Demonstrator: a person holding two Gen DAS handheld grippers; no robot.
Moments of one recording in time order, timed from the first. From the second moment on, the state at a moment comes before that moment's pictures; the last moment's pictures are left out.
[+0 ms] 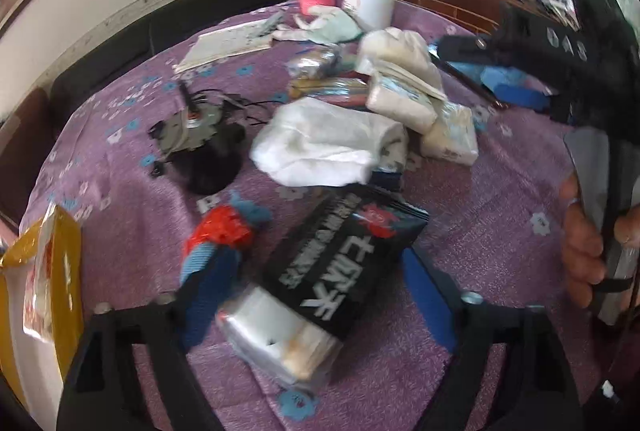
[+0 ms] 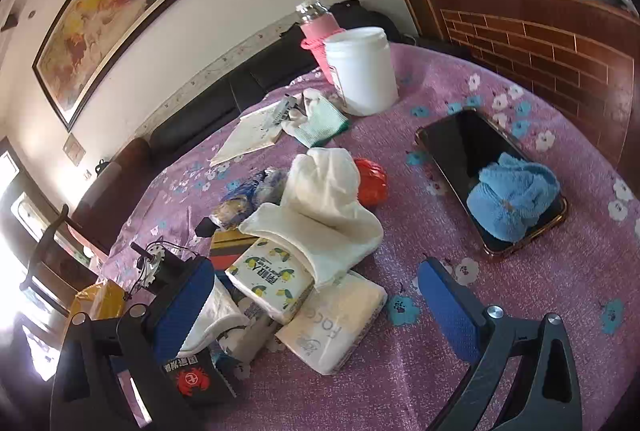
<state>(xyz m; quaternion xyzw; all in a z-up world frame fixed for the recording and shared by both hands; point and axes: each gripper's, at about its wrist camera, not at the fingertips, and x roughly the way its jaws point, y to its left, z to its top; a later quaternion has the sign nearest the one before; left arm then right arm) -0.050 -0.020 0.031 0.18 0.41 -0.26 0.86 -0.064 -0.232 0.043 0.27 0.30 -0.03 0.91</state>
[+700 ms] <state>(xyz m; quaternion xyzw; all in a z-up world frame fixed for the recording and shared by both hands) -0.097 0.138 0.098 -0.11 0.36 -0.23 0.90 -0.059 -0.230 0.036 0.26 0.32 -0.04 0.91</state>
